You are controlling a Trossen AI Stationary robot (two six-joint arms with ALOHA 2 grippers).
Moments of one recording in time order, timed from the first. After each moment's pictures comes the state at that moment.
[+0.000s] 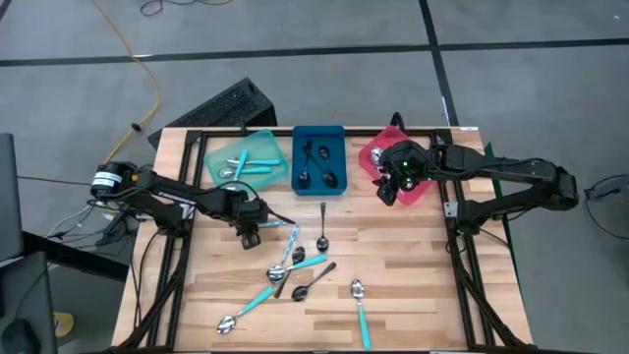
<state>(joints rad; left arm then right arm) 0.01 1.45 0.61 -0.59 -0.12 -0.35 -0.23 1.12 1.01 -0.75 0.13 0.26</state>
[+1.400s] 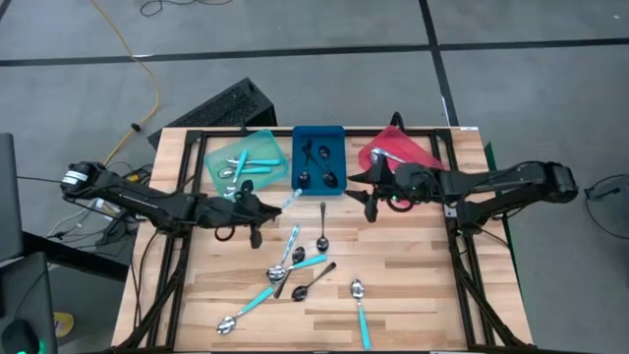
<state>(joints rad) -0.18 1.03 0.49 0.17 -0.40 -0.22 -0.03 1.12 0.77 0.03 0.21 0.19</state>
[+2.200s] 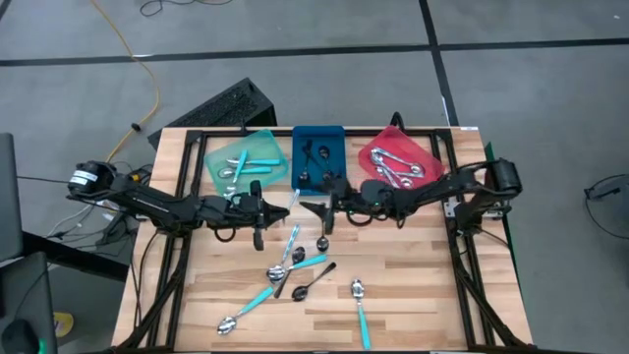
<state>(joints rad) -0.16 1.16 0.37 0.76 -0.30 -0.09 0.04 1.65 0.86 0.85 0.19 0.09</state>
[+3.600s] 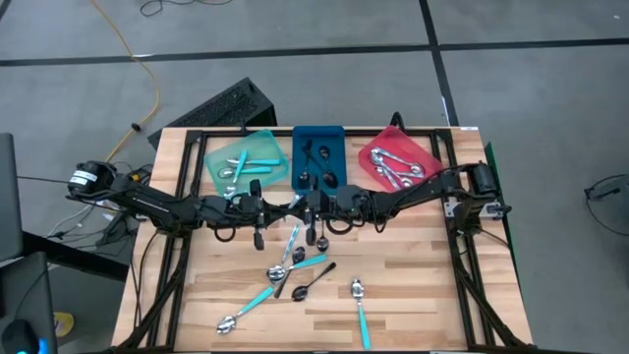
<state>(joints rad) -0.16 1.16 0.37 0.75 -0.30 -0.05 0.06 1.82 1.11 0.70 0.12 -0.01</state>
